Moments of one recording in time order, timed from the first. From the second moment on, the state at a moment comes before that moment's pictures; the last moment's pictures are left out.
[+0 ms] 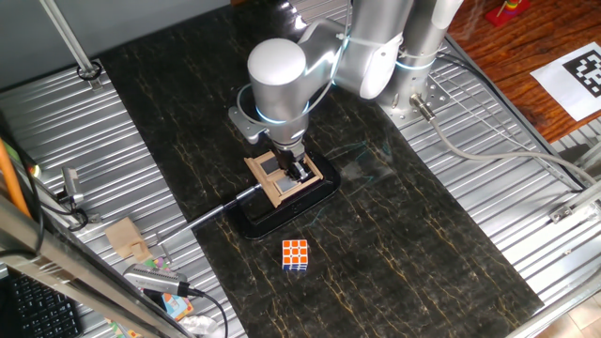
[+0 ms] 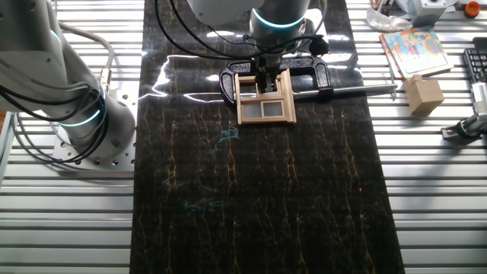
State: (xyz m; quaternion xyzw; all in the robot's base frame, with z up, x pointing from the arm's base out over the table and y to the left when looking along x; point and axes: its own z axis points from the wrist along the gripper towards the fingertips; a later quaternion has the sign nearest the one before) arm 0.404 0.117 0.016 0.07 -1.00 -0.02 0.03
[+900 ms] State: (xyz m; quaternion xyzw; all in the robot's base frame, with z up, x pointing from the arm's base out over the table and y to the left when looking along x) arm 0.398 0.118 0.016 0.07 -1.00 -0.02 0.03
